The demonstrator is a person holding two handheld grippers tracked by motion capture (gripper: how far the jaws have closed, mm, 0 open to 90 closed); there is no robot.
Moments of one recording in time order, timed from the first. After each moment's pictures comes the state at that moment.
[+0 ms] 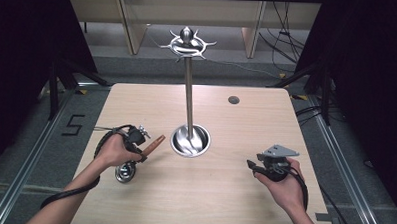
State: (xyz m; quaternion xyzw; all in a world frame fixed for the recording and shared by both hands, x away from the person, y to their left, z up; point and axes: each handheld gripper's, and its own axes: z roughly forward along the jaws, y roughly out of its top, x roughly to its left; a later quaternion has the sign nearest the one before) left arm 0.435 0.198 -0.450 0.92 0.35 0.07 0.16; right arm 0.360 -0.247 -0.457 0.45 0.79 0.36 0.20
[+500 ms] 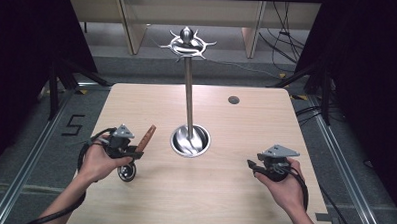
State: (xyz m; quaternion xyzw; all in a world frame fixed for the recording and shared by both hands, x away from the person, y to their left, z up) left arm 0.385 0.220 -0.423 0.85 0.38 0.14 0.32; right arm 0.360 -0.249 -0.456 0.44 0.80 0.36 0.21
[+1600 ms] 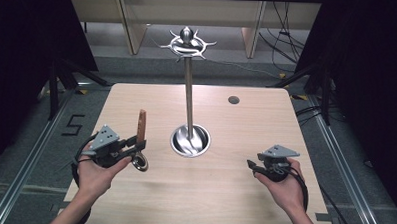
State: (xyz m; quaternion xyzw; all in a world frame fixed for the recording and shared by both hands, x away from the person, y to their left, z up) left arm 0.341 0.207 -0.391 0.73 0.40 0.22 0.51; right arm 0.360 -0.248 -0.458 0.44 0.79 0.36 0.21
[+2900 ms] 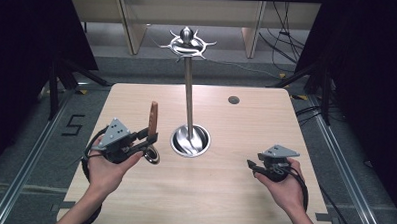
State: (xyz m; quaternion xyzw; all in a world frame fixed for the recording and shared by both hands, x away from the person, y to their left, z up) left arm 0.341 0.176 -0.365 0.72 0.37 0.24 0.53; right arm 0.360 -0.248 -0.457 0.45 0.79 0.36 0.21
